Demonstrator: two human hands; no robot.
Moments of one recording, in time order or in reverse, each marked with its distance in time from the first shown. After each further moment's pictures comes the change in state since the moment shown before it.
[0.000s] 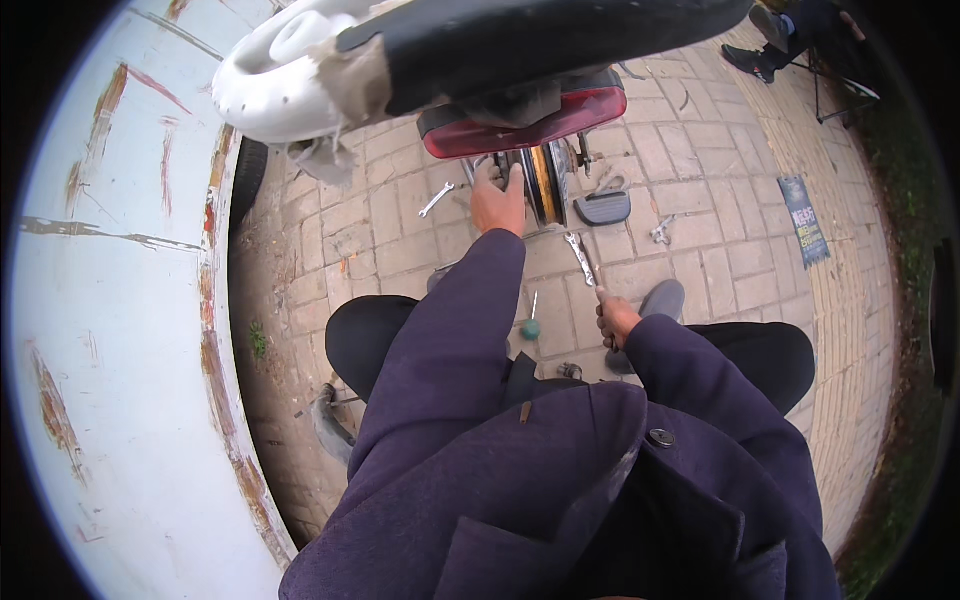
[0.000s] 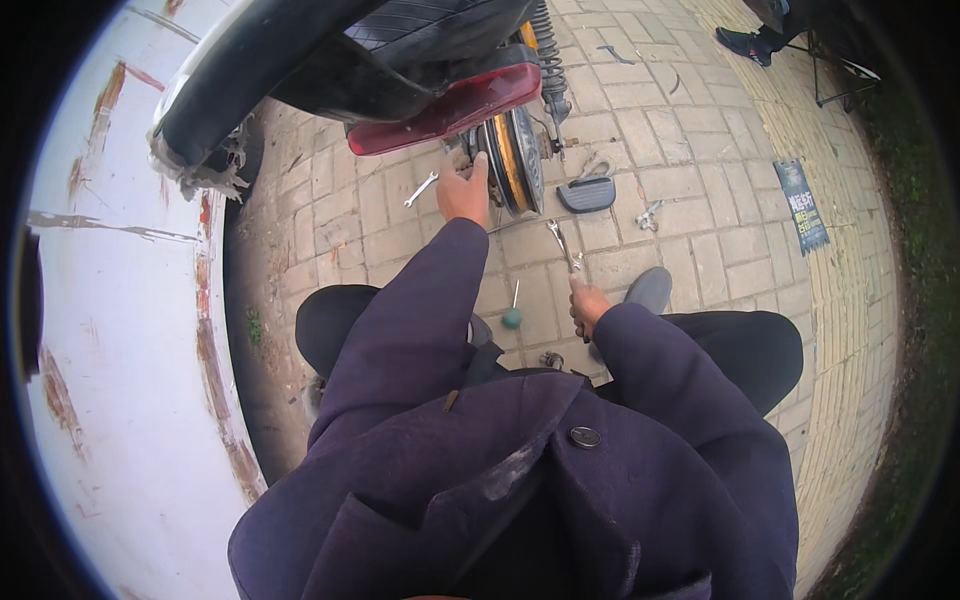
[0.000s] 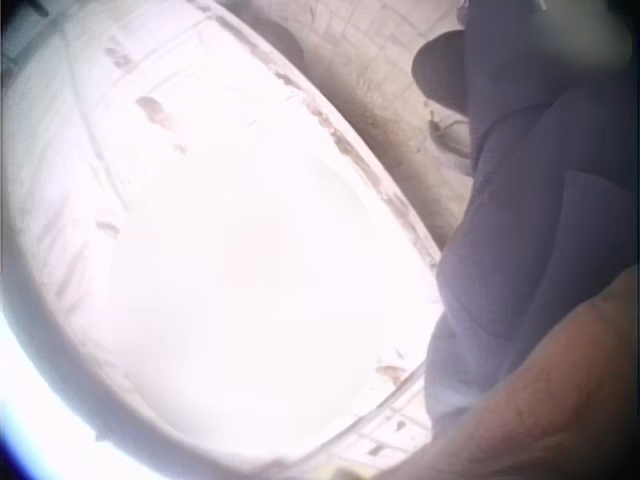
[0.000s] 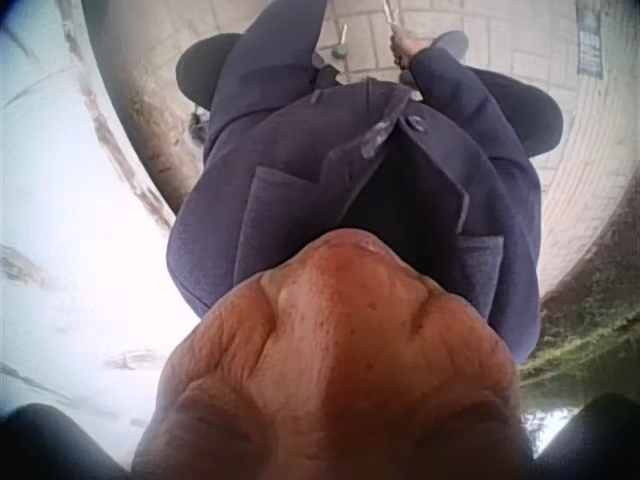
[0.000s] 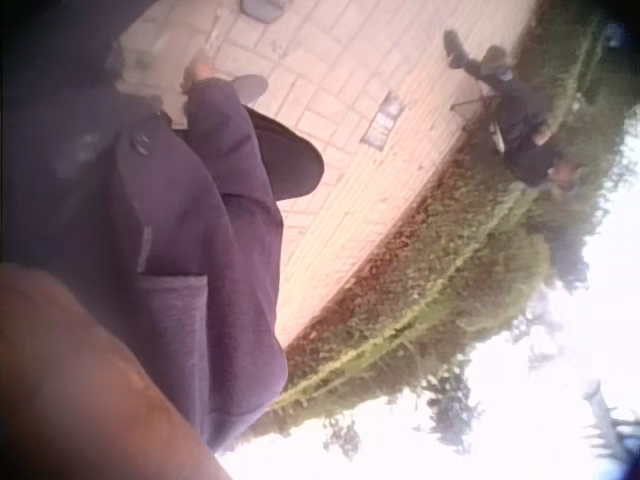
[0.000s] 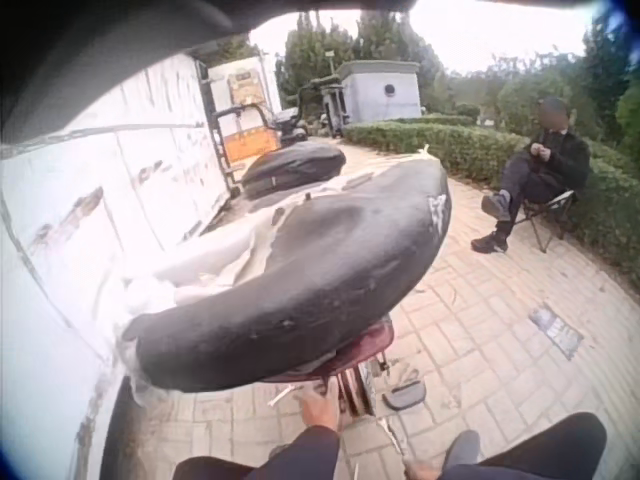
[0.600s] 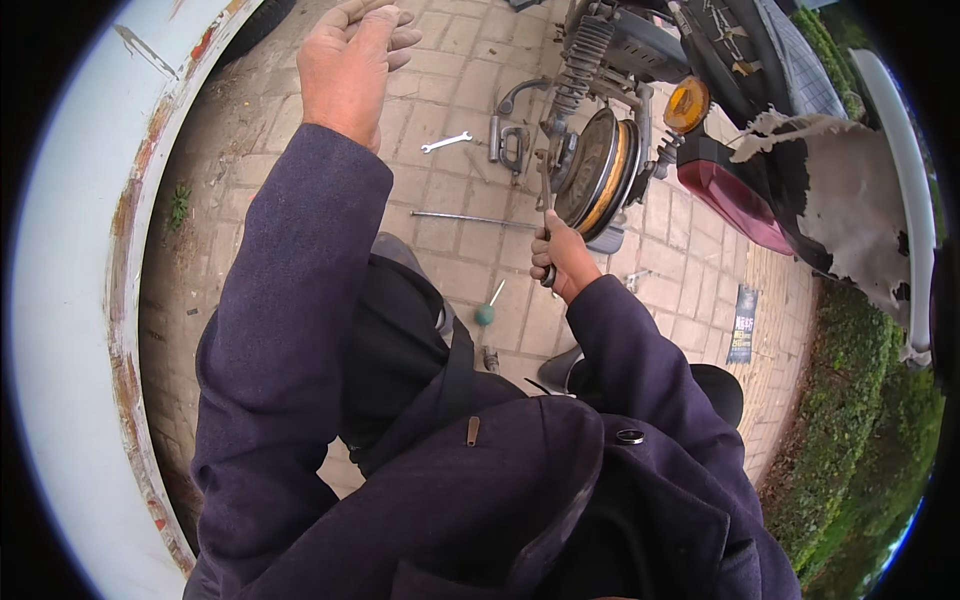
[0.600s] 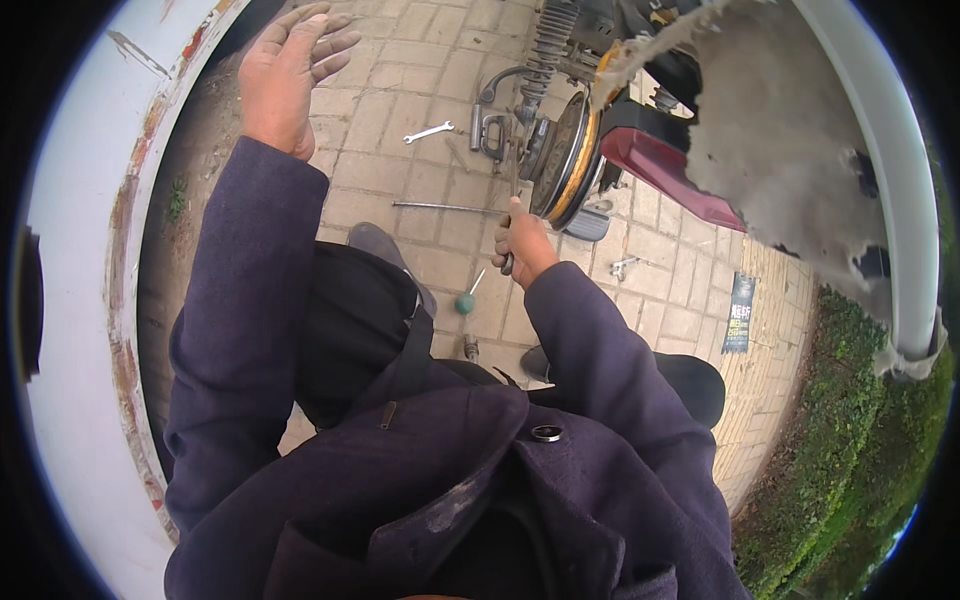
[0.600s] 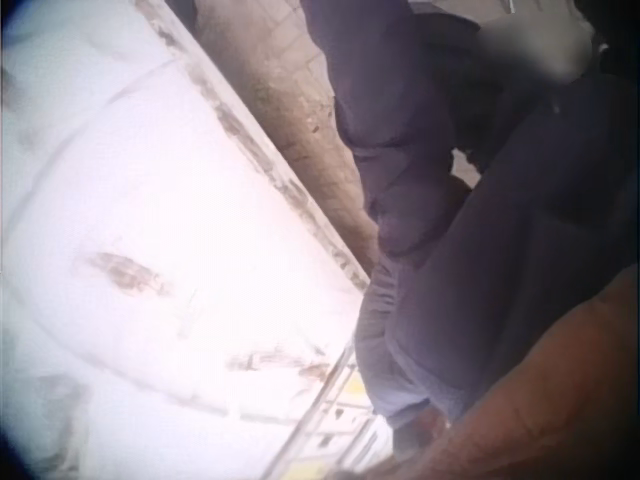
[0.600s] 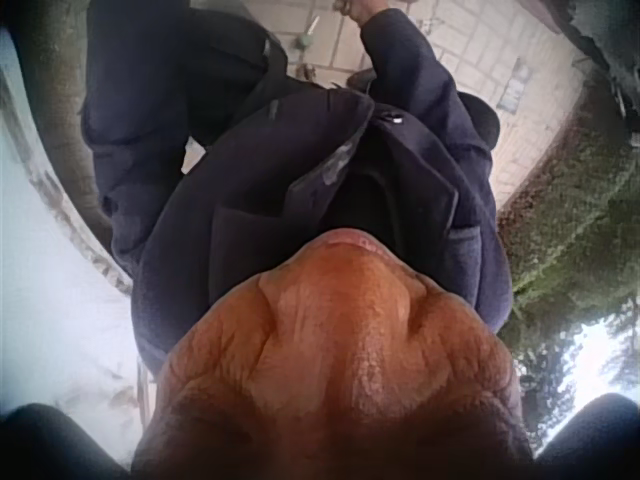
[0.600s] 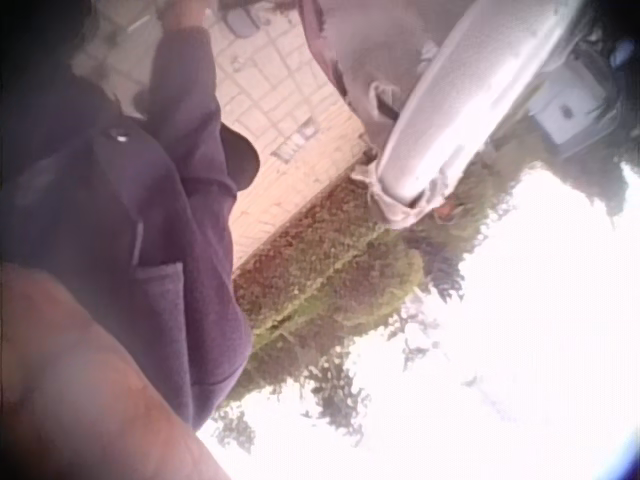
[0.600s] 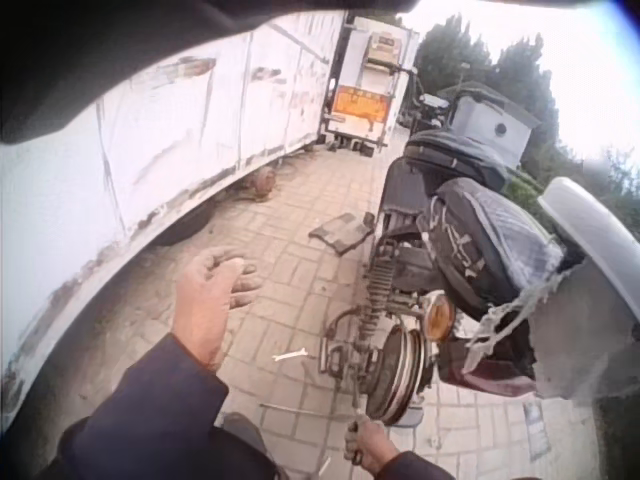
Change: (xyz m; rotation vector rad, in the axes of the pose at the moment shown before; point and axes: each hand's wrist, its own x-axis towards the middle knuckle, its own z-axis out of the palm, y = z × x) left_hand 0.083 0.102 -0.289 -0.530 0.165 -0.043; right_hand -0.043 -0.126 0.150 -0.031 -0.184 -0.261
